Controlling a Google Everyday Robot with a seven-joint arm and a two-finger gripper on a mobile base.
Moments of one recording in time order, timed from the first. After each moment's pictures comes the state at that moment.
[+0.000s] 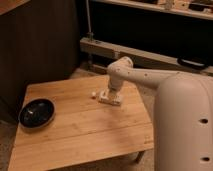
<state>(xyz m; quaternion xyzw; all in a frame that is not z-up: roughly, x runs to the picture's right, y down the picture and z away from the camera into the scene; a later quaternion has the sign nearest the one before) 0.047 0.021 0.892 -0.25 -0.01 0.17 0.95</state>
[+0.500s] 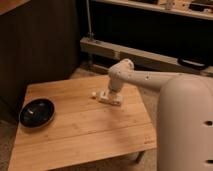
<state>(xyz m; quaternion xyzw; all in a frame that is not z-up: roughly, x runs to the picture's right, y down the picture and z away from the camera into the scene) 0.041 0.022 0.903 -0.21 -0.05 0.14 0.97</state>
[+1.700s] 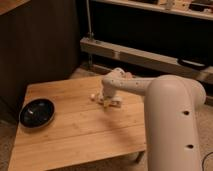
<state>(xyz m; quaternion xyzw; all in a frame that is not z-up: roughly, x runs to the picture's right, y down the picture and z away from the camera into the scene) 0.004 0.061 0.950 -0.23 -0.07 0.07 0.97</state>
